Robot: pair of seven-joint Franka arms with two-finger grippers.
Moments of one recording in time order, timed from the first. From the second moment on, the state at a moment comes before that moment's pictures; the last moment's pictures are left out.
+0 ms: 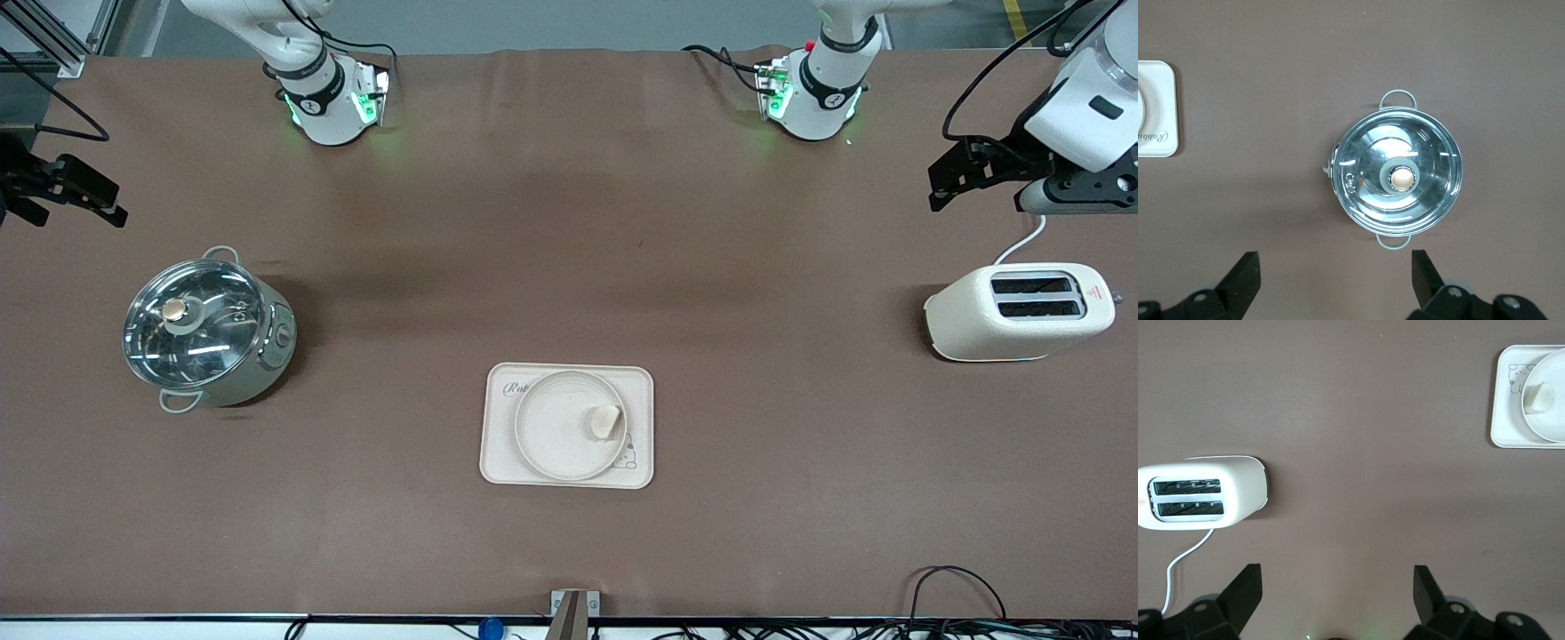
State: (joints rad) left arm 0.02 -0.06 -0.18 -1.57 0.01 1.51 -0.12; right arm -0.01 -0.12 -0.05 -1.69 0.00 1.60 -0.03
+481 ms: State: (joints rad) left arm 0.02 -0.06 -0.18 -1.57 0.01 1.51 -0.12; right arm -0.01 -0.12 -0.05 -1.69 0.01 1.60 -0.03
